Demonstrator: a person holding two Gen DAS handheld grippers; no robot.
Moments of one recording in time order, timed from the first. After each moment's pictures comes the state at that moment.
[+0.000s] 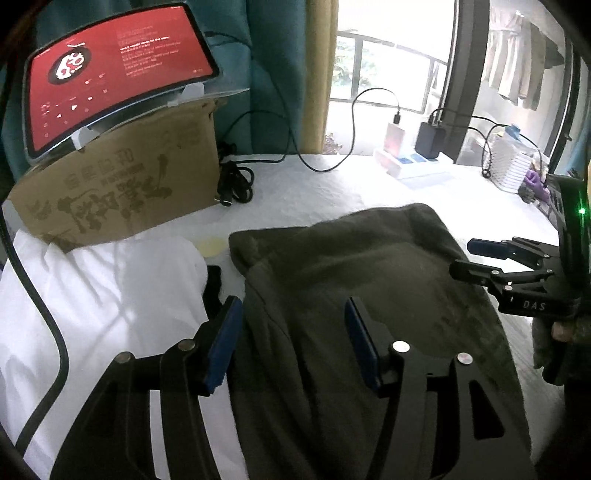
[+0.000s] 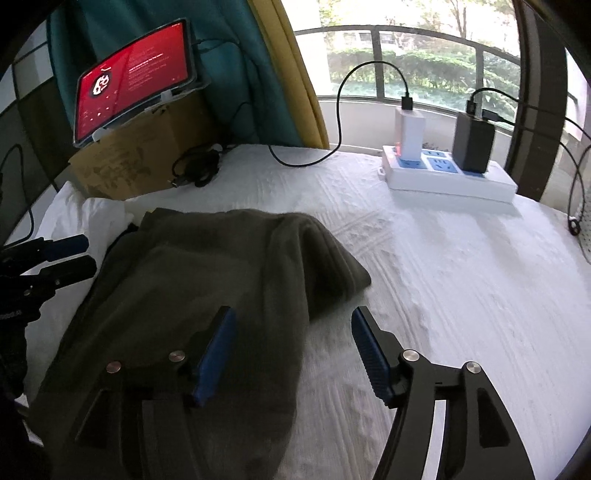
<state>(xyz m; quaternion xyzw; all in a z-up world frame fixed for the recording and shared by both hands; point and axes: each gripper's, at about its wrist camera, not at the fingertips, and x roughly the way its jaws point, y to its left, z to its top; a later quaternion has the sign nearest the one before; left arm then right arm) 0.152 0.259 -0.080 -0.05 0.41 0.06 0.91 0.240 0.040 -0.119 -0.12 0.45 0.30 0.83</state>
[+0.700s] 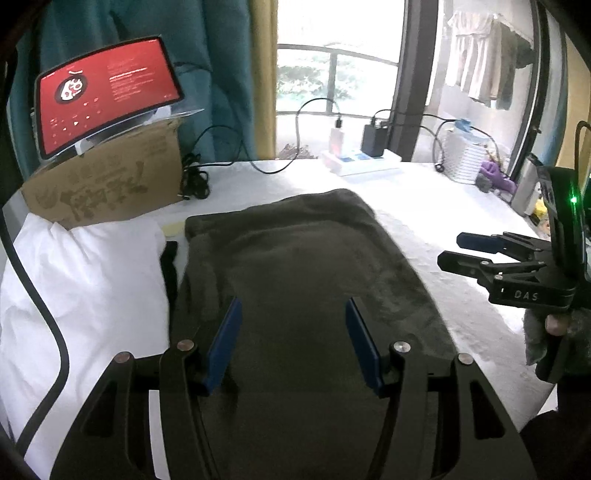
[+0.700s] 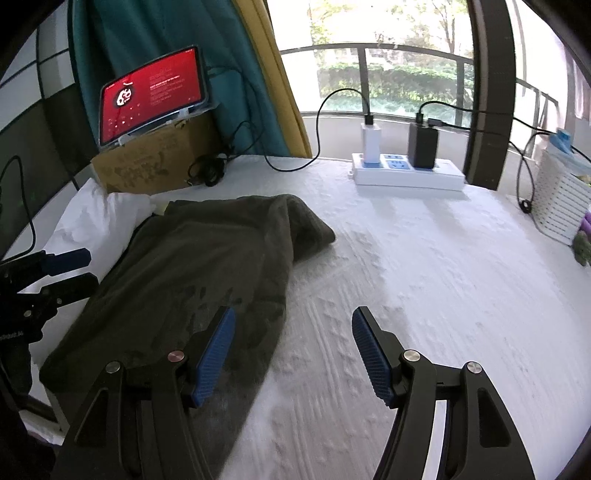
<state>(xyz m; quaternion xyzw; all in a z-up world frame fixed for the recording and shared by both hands) 0.097 0.187 -0.064 -0.05 0.38 0.03 0.92 0.169 -0.021 -0.083 -0.11 0.42 0.28 0.86</state>
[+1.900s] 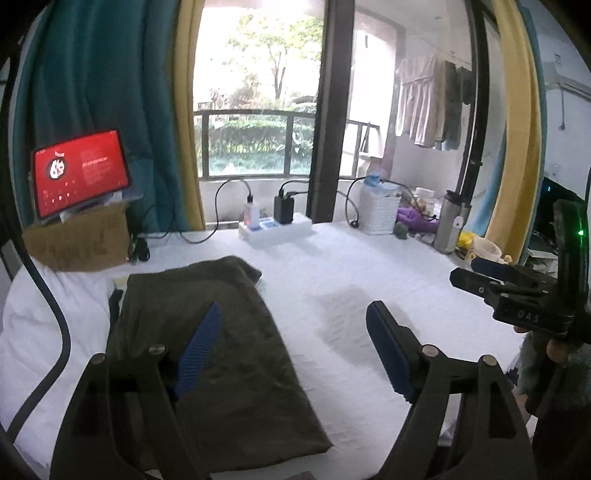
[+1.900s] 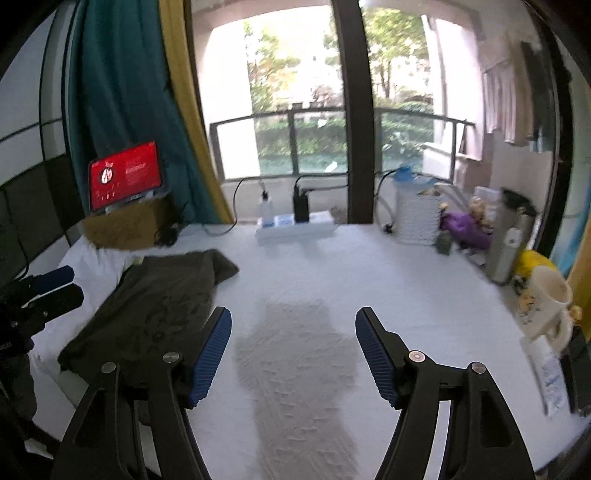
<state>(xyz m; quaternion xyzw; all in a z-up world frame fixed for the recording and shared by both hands) 0.029 0.053 0.012 -0.05 0.25 -0.02 0.97 0.048 -0.169 0.033 -0.07 0.29 0.17 0.94</state>
